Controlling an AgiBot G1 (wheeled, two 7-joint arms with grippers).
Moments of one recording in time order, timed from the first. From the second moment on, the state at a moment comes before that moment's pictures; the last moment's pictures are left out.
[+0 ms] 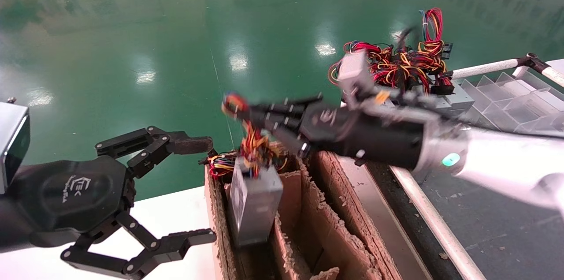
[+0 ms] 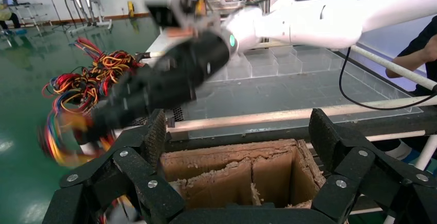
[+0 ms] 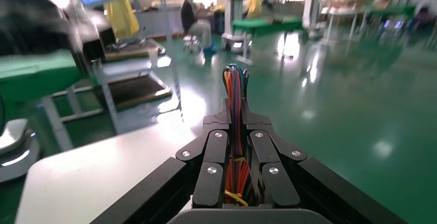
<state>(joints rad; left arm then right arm) -1.10 0.57 0.38 -1.26 0.66 1.45 -0.13 1.41 -1.13 -0.44 0.62 -0.96 -1.42 -0.04</state>
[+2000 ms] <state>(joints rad) -1.10 0.57 0.38 -1.26 0.66 1.45 -0.13 0.93 -0.32 -0.11 1.07 -0.87 -1.05 0.22</state>
